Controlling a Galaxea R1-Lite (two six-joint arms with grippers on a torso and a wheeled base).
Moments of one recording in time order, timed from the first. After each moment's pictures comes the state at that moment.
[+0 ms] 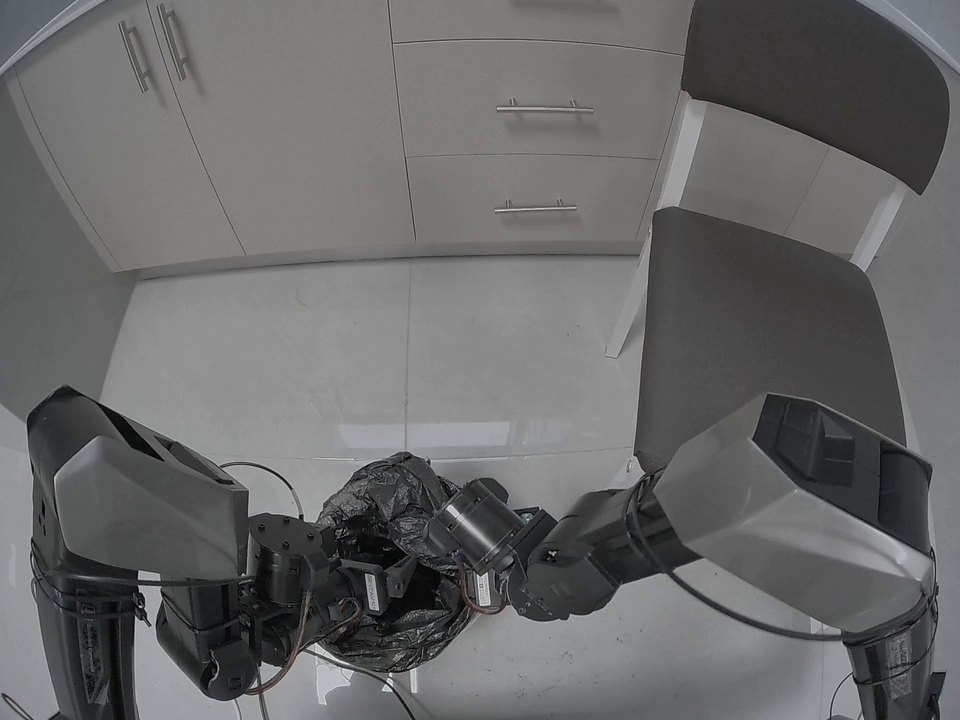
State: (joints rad) left arm -0.55 2.31 -0.25 -1.53 0.16 -0.31; right arm 0.90 2.40 -1.40 0.13 -0.48 0.69
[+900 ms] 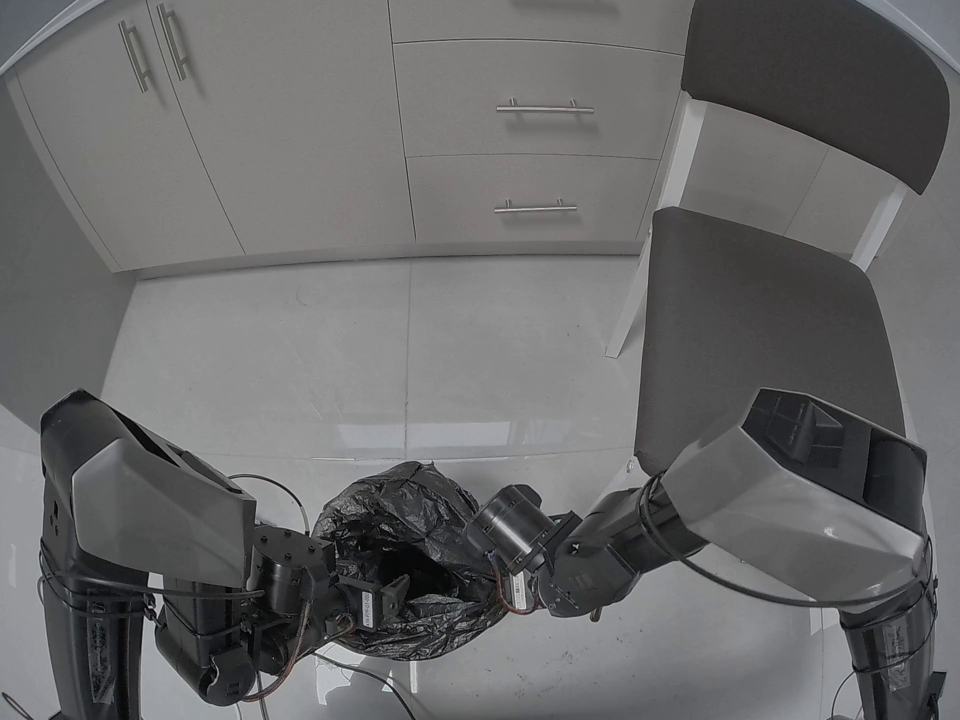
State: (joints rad) left arm -0.54 2.35 -0.22 -1.53 0.17 -0.24; right arm 0.83 2.41 -1.33 0.13 -0.48 0.68
